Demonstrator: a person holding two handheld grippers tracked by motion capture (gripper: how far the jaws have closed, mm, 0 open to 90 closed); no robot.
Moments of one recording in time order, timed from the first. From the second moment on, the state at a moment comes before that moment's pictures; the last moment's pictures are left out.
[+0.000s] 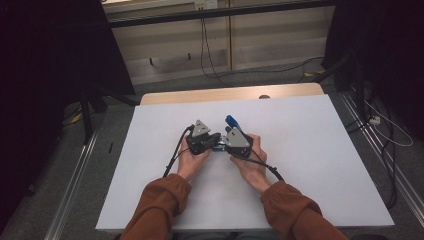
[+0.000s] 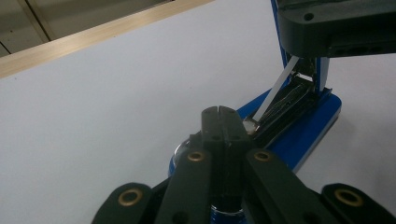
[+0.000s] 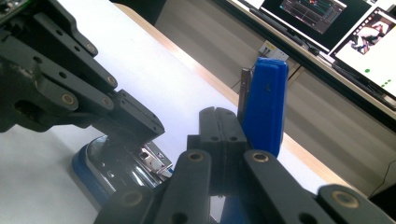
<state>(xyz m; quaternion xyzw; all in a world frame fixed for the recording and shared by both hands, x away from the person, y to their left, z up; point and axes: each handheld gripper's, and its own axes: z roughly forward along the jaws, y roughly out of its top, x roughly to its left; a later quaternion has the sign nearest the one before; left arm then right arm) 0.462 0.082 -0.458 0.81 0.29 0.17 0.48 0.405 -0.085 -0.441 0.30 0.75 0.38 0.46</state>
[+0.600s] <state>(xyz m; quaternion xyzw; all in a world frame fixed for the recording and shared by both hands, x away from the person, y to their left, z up) 0.462 0.082 -0.459 0.81 0.29 0.17 0.48 0.404 -0.082 -0.439 0.30 0.74 0.38 0.47</state>
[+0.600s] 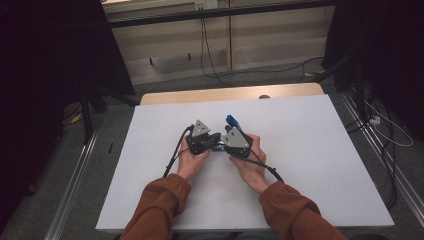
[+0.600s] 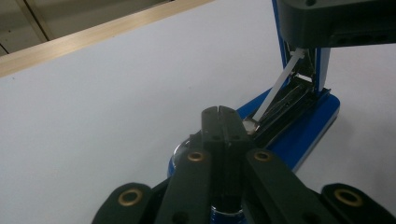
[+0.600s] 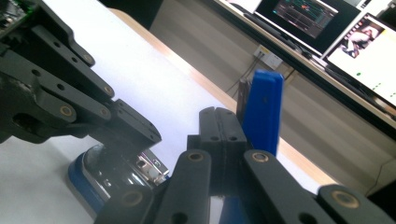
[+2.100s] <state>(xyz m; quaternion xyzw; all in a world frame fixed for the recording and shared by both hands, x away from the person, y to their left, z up) 0.461 0.078 -0.460 0.82 0.28 0.17 0.47 0.413 -0.146 -0.420 0.36 0.71 0.37 0.48</state>
